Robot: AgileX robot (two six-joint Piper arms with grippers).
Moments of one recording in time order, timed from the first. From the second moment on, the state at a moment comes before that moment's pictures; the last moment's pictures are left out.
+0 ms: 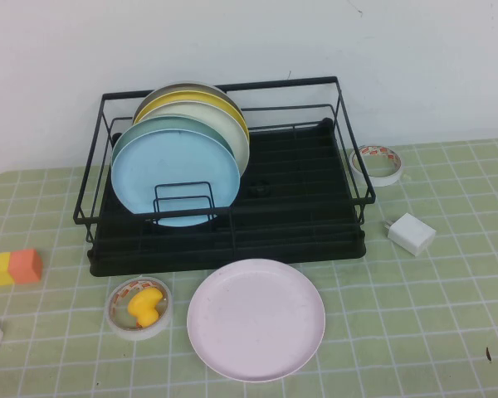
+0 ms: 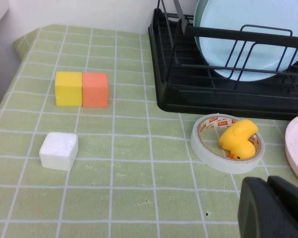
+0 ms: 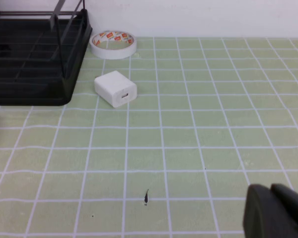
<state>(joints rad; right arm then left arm) 0.04 -0.01 0.02 -0.06 0.42 0.03 -0.08 -0.01 0.02 -0.08 0.37 -0.10</state>
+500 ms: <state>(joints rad) 0.04 -0.01 0.02 -0.06 0.42 0.03 -0.08 -0.01 0.02 -0.10 0.37 -0.11</state>
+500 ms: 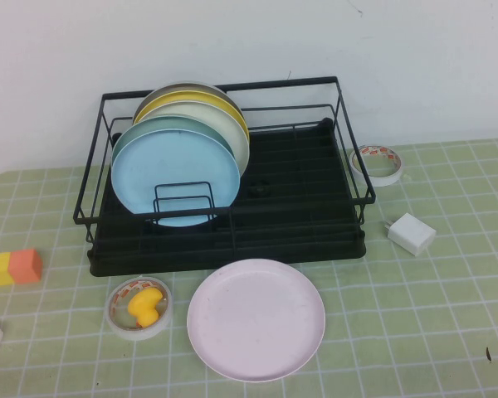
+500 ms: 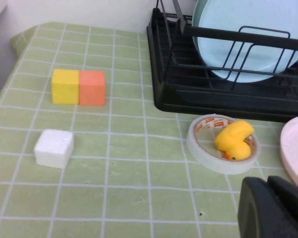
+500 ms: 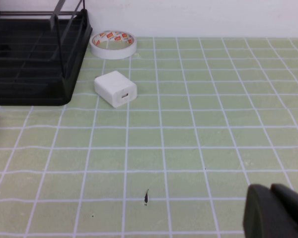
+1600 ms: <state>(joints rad) 0.04 -0.01 0.03 -0.06 -0.13 0.03 -0.08 -0.01 0.02 -0.20 -0.17 -0.11</state>
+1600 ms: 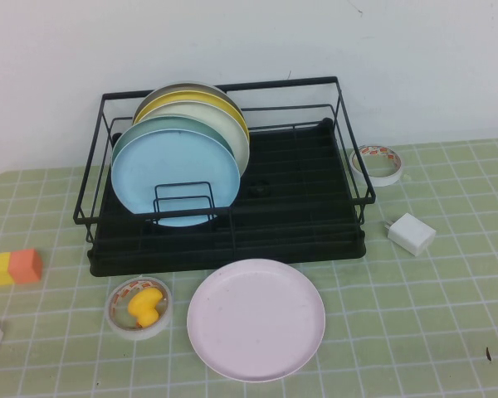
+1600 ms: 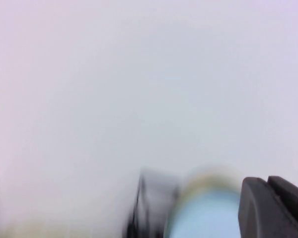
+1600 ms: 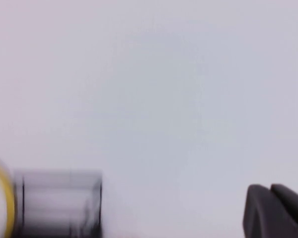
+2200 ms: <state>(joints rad) 0.04 0.00 -0.08 -0.06 -0.19 0.00 -0.08 -0.01 -0.15 -0.33 -0.22 -0.10</state>
